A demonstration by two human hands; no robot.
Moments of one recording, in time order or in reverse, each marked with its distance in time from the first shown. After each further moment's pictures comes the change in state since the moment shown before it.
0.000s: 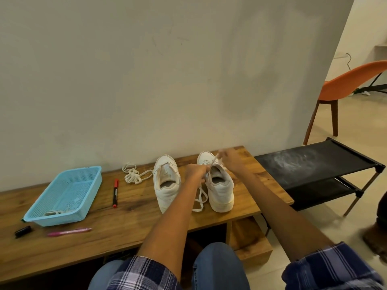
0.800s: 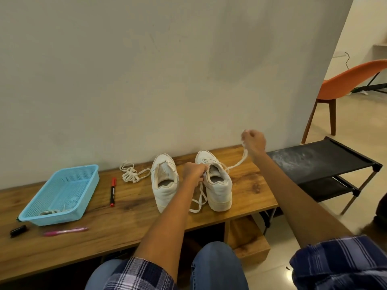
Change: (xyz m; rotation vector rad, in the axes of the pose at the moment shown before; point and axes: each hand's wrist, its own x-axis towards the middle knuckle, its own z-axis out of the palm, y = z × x) left_hand 0.009 -0.004 0.000 0.008 -0.003 0.039; right_hand 0.031 0.020 -0.054 0.405 0.387 0.203
